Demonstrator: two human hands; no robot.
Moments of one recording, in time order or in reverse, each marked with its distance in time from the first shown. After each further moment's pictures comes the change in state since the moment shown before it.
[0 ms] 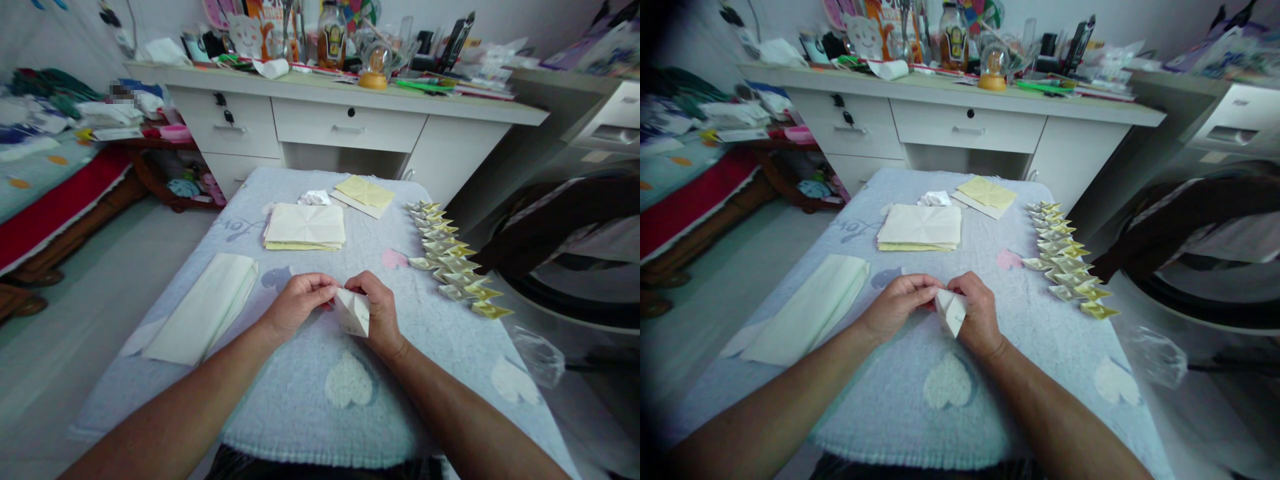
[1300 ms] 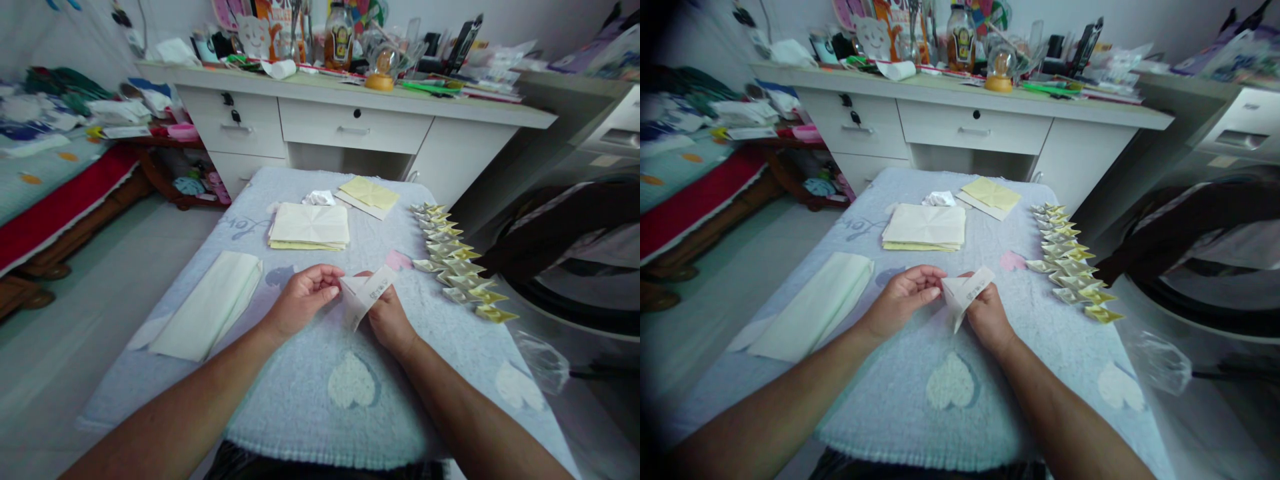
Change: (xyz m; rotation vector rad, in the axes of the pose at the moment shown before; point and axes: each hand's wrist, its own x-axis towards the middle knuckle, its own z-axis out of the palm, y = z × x) left_hand 0.000 0.000 -0.001 0.051 0.020 0.197; right_hand -0.001 0.016 0.008 0.769 -0.069 0.556
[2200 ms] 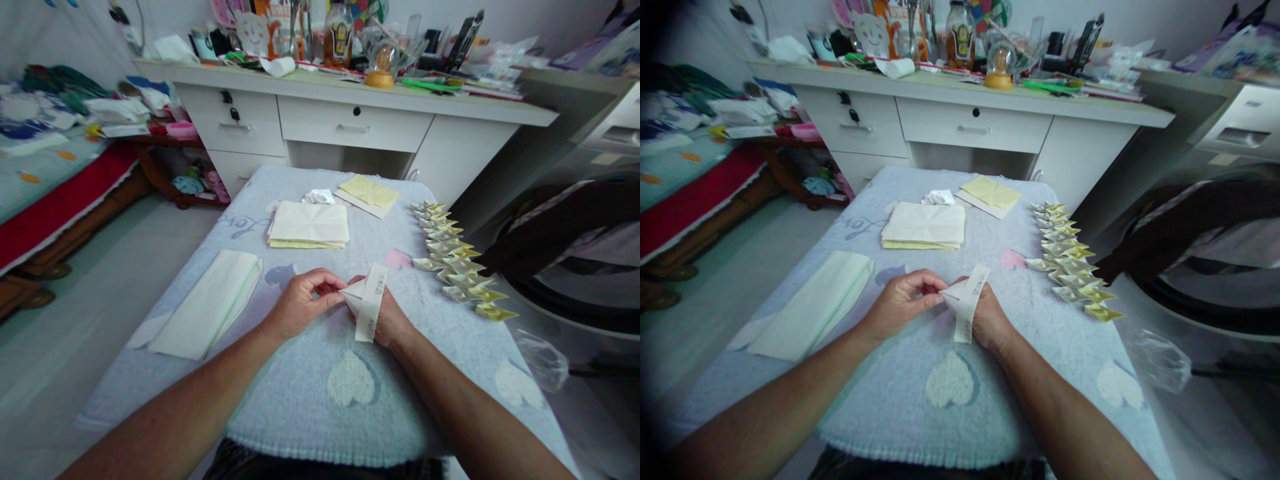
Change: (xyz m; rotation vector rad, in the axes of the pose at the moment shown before) left_hand -0.003 0.006 -0.003 0.385 -0.052 0.157; right_hand 0.000 -0.006 0.007 0.181 -0.026 0.280
